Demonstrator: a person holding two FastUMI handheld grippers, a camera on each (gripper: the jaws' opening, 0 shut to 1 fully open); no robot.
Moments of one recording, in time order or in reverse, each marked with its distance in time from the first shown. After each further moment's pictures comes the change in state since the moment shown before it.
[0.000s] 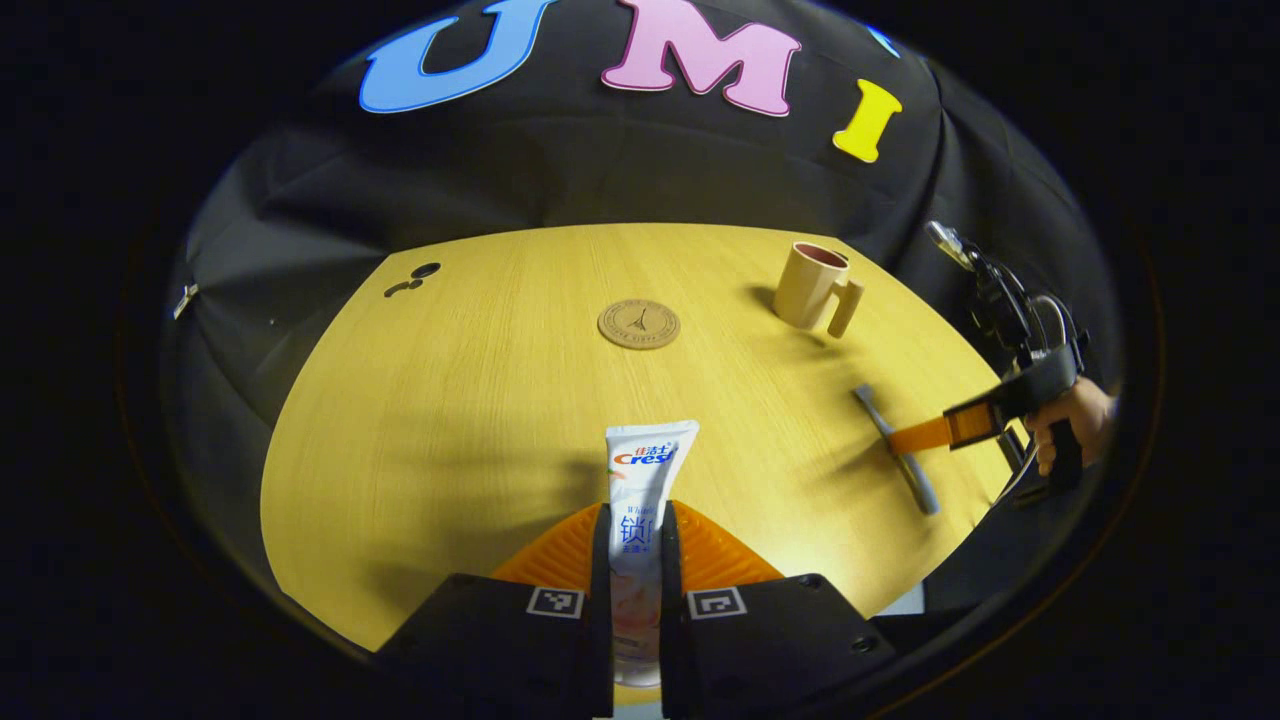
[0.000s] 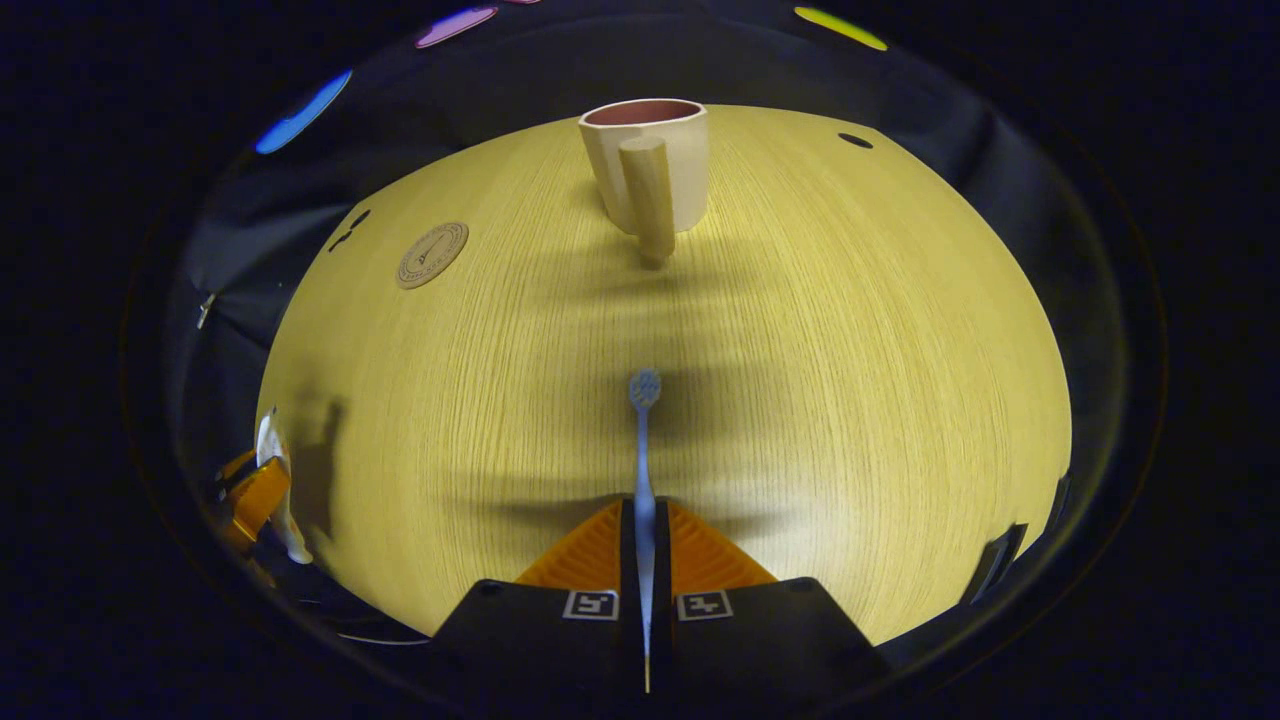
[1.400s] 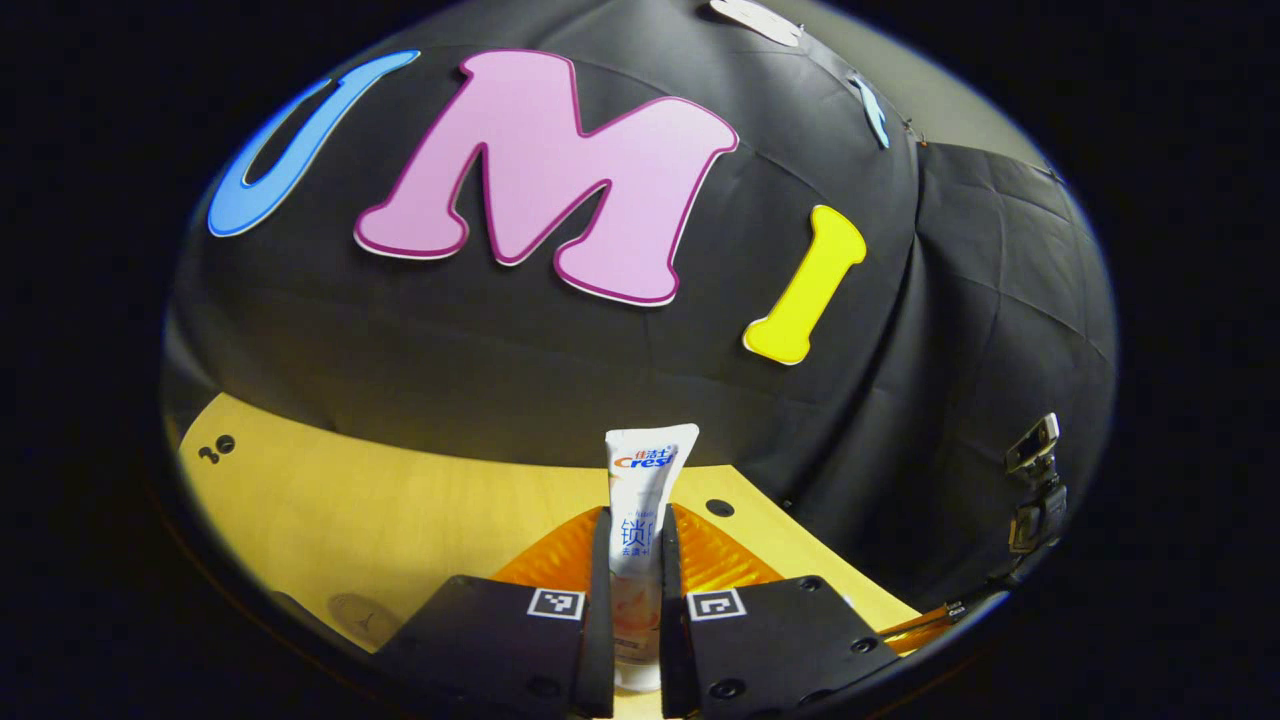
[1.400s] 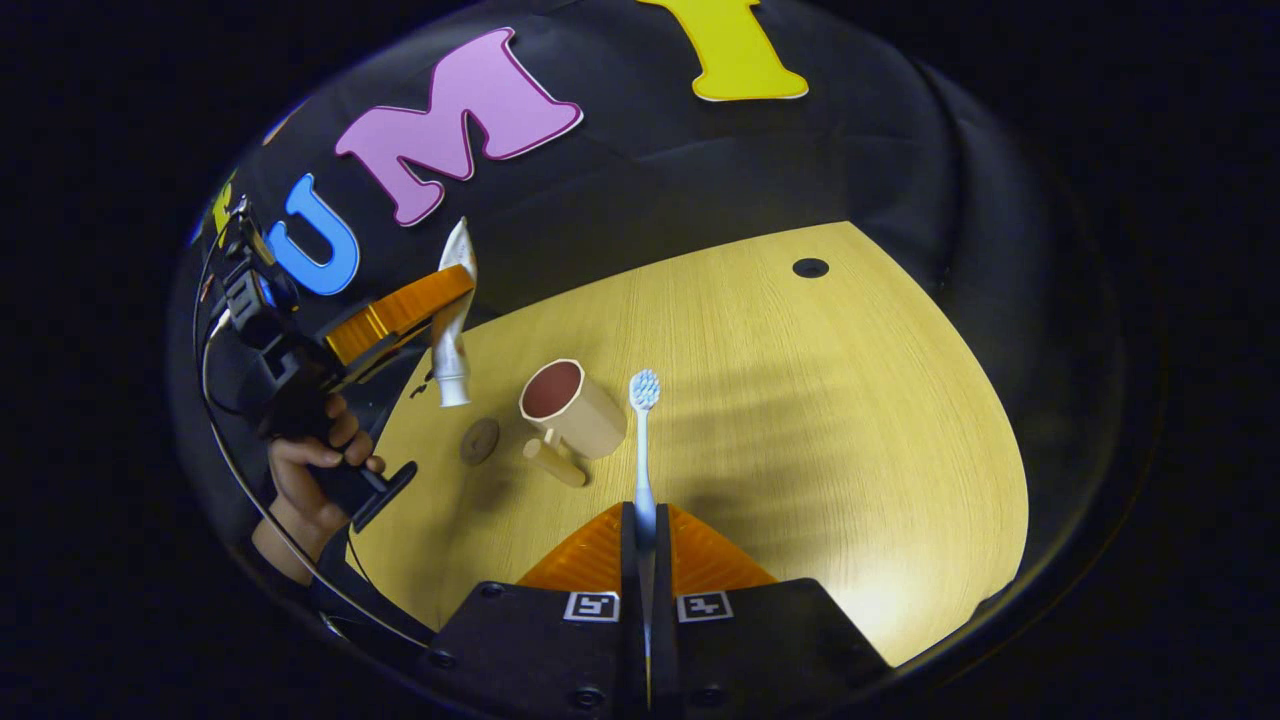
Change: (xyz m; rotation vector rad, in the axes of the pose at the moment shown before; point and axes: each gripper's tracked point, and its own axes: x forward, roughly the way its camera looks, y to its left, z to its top) left arm 0.136 -0.228 0.338 -0.082 -0.520 -0.292; right arm -0.103 -0.122 0.164 0.069 -0.324 0.259
